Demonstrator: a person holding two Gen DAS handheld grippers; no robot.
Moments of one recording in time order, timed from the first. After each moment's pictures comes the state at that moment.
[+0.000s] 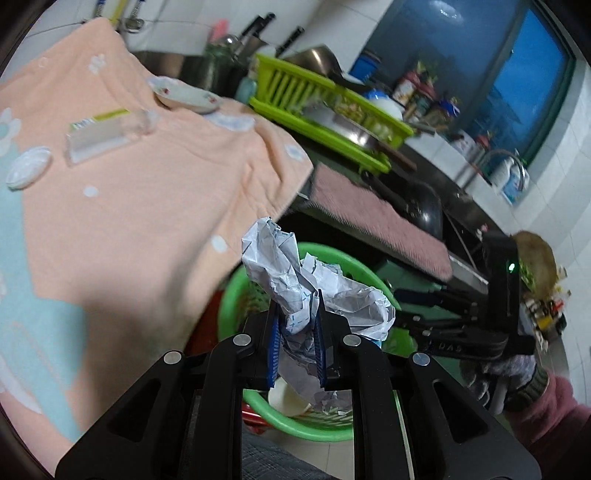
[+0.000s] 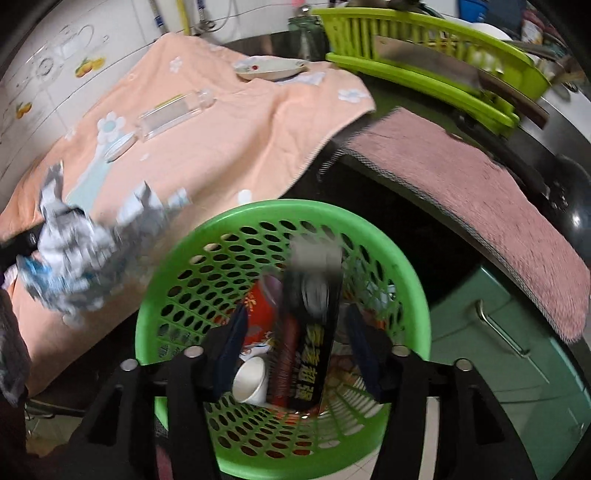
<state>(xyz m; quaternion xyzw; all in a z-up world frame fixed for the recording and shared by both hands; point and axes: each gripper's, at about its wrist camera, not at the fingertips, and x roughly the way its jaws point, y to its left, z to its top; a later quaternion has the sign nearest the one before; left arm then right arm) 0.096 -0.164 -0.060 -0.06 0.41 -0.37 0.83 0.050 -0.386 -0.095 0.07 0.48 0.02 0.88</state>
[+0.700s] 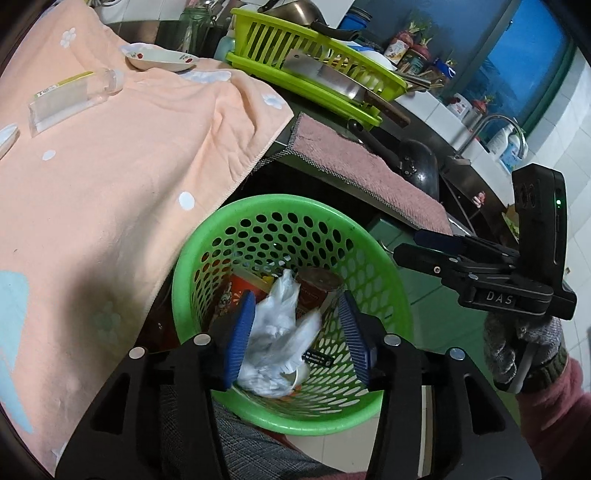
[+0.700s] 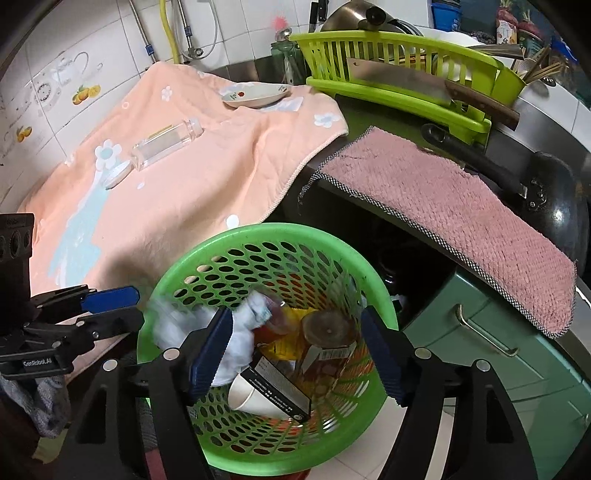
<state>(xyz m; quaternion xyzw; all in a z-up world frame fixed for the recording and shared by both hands) 0.087 -0.201 -0.094 -0.04 0.45 -0.38 0.80 0.035 -0.405 -0.074 0.09 0.44 0.01 0.89</state>
